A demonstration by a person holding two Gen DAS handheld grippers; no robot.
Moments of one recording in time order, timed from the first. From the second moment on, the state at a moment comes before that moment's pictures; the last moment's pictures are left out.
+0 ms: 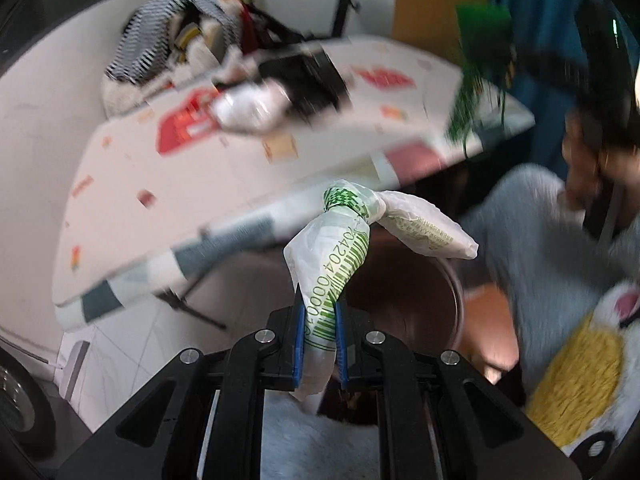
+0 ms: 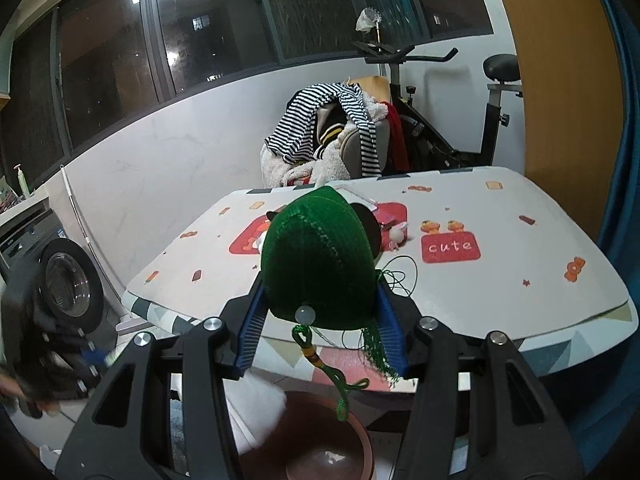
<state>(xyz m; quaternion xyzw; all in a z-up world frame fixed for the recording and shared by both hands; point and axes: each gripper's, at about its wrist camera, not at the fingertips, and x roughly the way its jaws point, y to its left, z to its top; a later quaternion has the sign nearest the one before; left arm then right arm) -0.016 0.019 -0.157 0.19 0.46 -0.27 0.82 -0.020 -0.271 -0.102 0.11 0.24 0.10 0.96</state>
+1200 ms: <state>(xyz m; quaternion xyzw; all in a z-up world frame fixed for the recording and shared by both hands) -0.023 0.025 -0.168 0.02 0.31 -0.12 0.94 -0.037 -0.198 -0.203 0.08 0.37 0.21 0.90</state>
